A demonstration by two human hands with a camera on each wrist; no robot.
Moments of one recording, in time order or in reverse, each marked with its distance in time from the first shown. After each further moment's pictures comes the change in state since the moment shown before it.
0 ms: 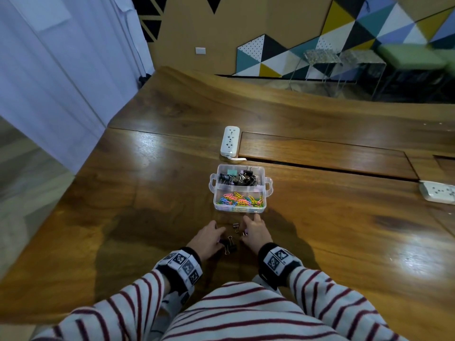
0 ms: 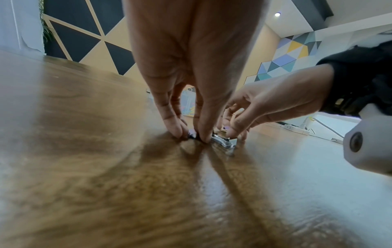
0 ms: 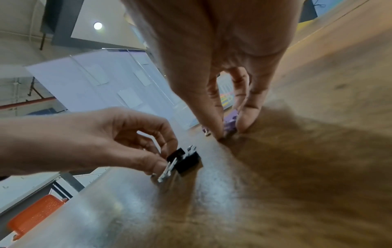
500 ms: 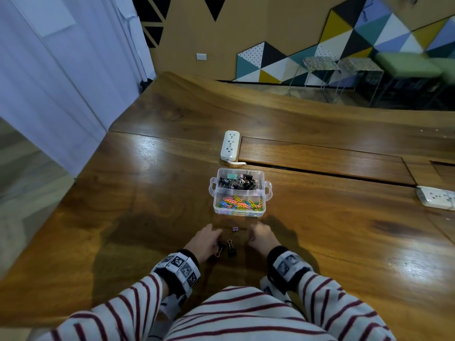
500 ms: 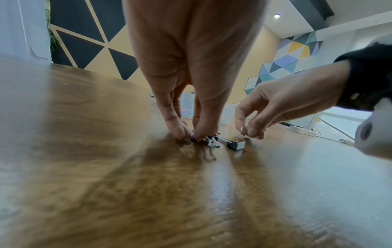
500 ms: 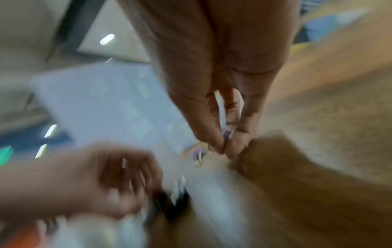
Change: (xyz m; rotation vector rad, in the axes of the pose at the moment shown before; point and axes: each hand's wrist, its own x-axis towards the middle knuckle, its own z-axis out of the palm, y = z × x) left_hand -0.002 -0.006 -0.003 -0.070 0.014 -0.015; right_hand -0.005 0.013 -0.018 0.029 -0.090 -0.039
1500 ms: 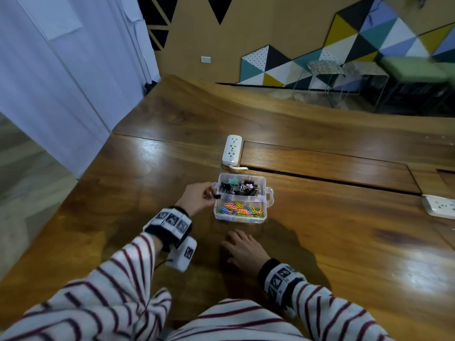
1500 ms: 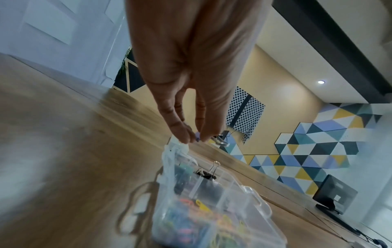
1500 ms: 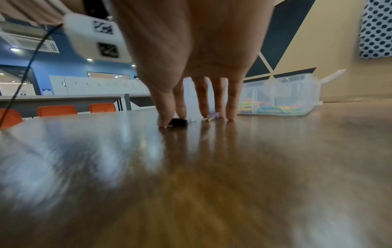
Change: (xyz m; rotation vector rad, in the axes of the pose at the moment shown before) left_hand 0.042 -0.008 -0.098 -0.394 0.295 -0.049; right_hand -0.005 -0.022 0.017 -0.491 -0.159 -0.417
